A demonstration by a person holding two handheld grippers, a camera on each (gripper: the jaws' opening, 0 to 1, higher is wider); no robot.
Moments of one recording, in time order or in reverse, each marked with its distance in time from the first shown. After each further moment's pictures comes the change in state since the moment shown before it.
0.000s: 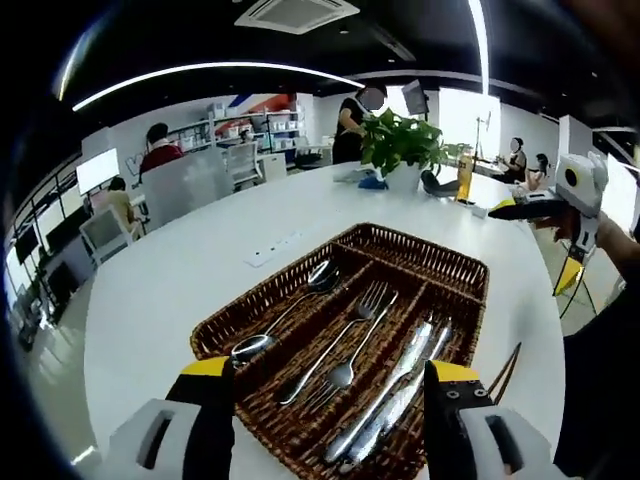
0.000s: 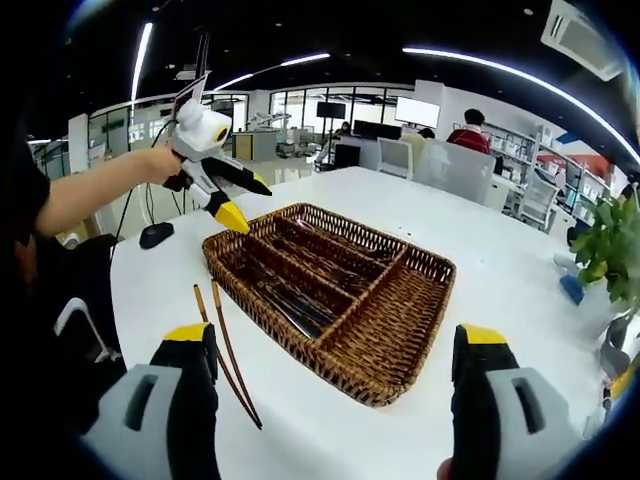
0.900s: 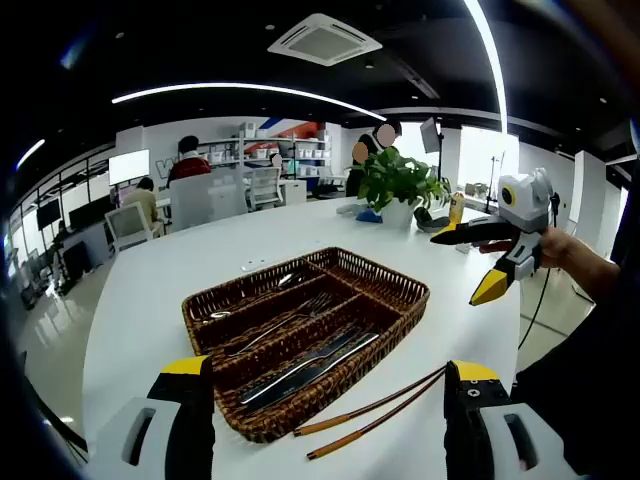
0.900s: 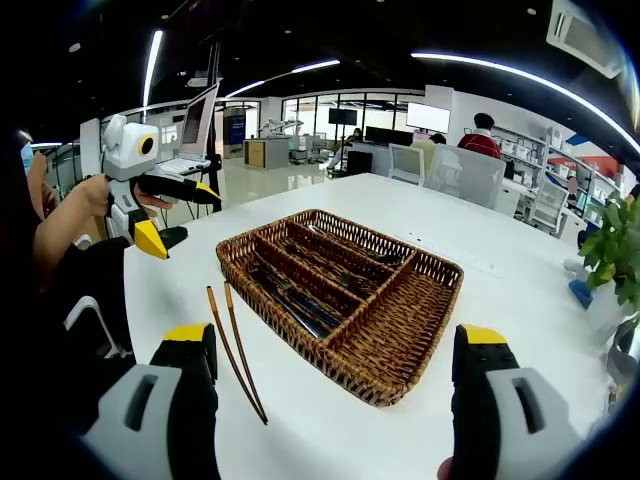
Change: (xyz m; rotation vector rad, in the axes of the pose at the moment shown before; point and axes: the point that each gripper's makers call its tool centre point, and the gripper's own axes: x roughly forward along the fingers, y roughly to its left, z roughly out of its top) left arm -0.066 -0.090 -0.006 -0.128 -0.135 0.060; right arm -0.013 0.005 0.002 -0.008 -0.031 0.054
